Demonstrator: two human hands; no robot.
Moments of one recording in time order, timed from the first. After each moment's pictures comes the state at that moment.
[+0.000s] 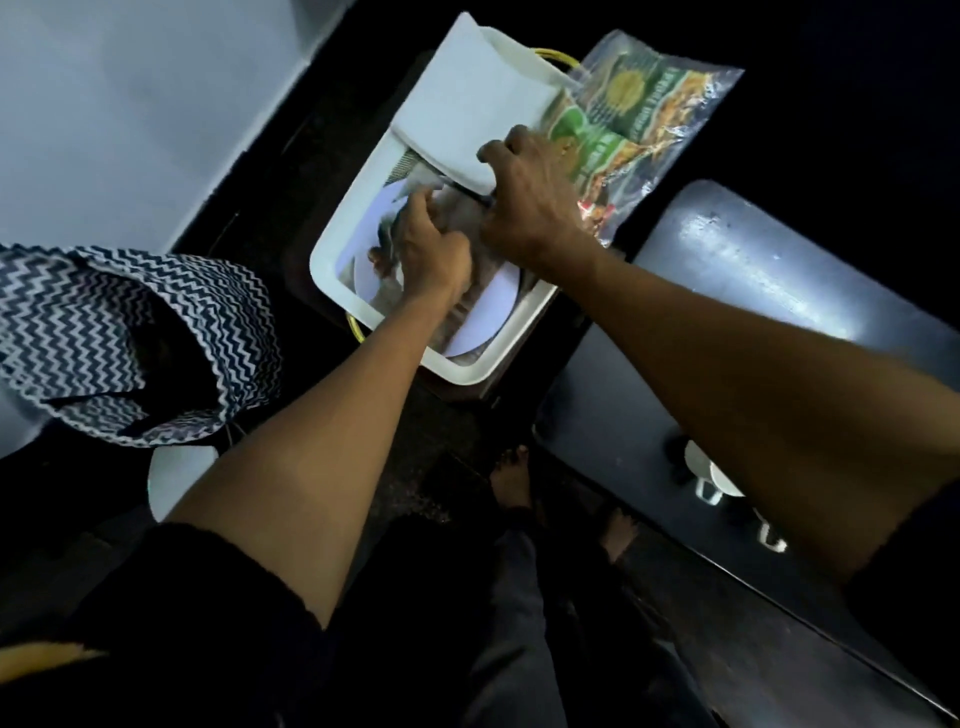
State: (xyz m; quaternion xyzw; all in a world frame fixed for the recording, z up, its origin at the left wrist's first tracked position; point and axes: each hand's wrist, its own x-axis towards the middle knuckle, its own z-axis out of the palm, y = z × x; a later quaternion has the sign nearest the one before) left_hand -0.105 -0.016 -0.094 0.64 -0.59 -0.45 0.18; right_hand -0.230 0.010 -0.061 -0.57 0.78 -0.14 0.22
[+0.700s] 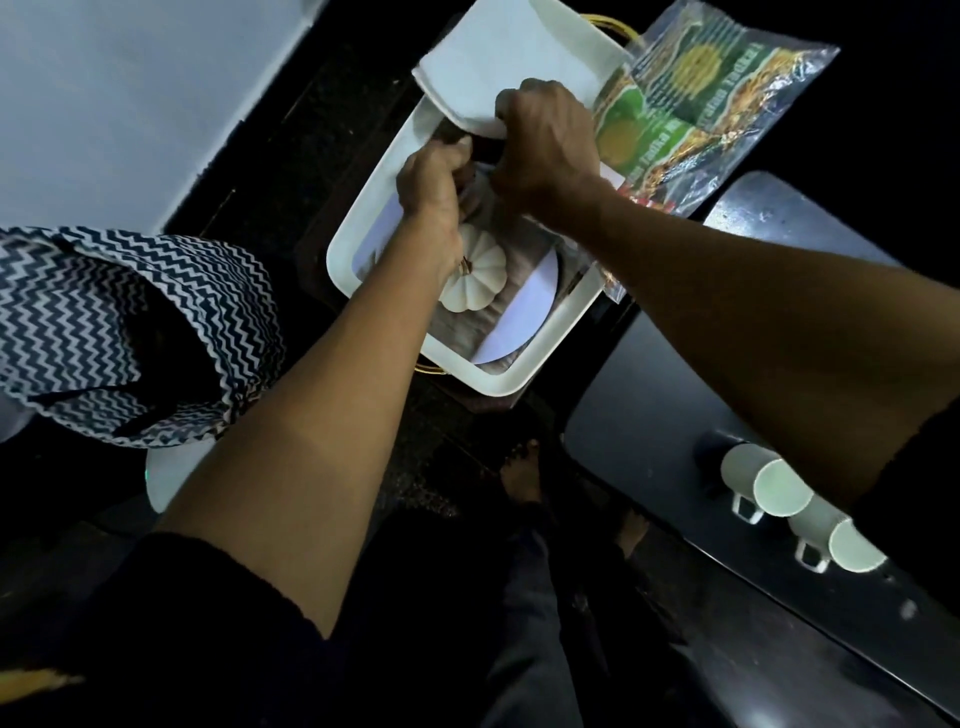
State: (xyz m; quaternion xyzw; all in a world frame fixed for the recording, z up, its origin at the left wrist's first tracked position) left_hand -0.112 -0.082 -0.099 0.62 -0.29 -0.68 0.25; right_hand -0.228 -0.058 -0.100 -0.59 0.79 -0.09 0.11
